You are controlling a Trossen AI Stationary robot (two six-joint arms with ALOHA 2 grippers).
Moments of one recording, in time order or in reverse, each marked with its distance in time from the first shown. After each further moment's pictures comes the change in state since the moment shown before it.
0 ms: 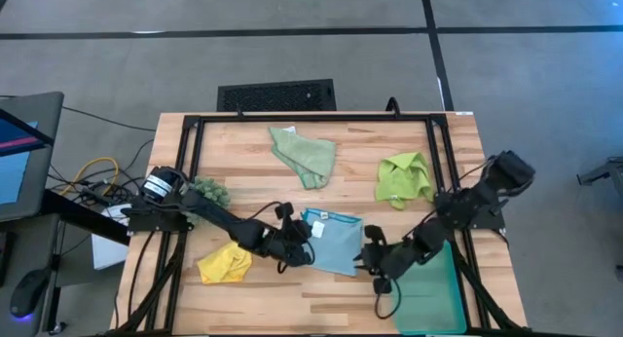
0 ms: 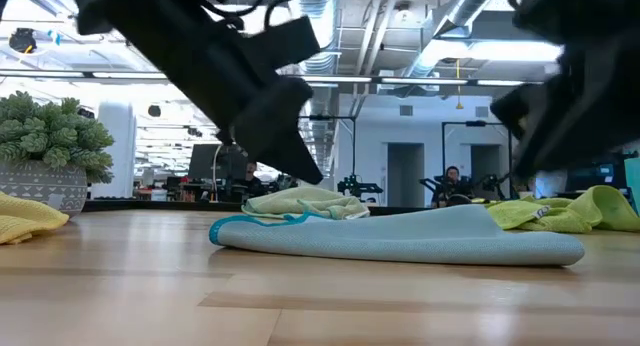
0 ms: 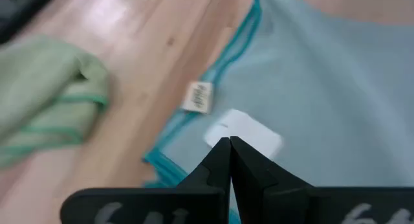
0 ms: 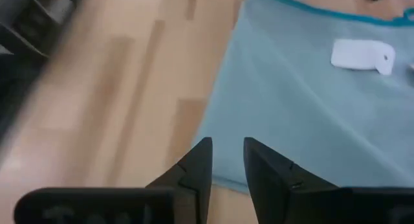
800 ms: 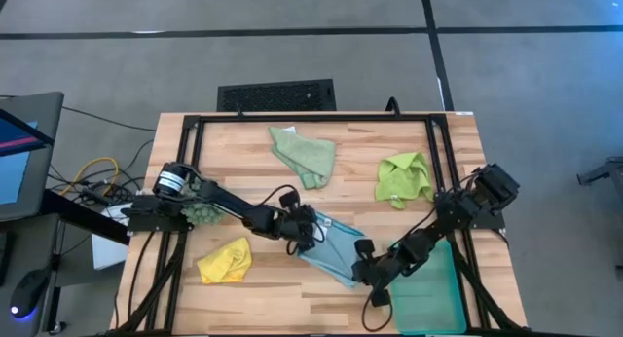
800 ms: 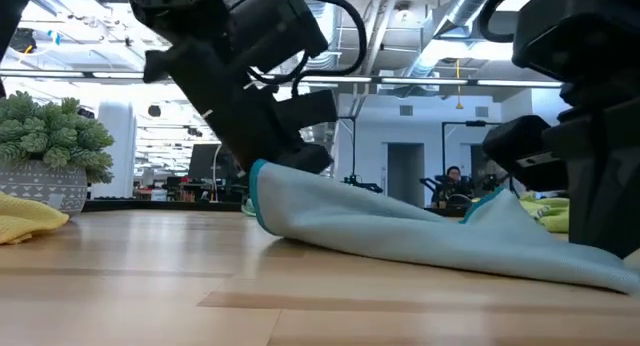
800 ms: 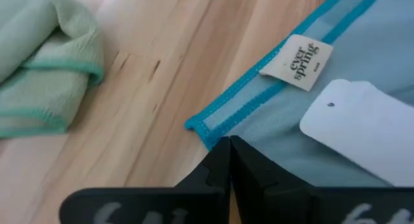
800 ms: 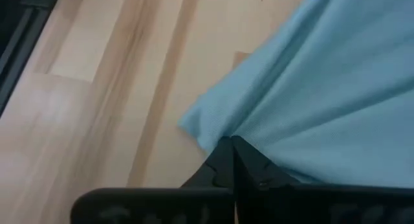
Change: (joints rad) left arm 0.156 0.075 0.004 -0.081 0.184 -0.010; right arm 0.027 0.180 0.151 -0.107 -0.222 -0.028
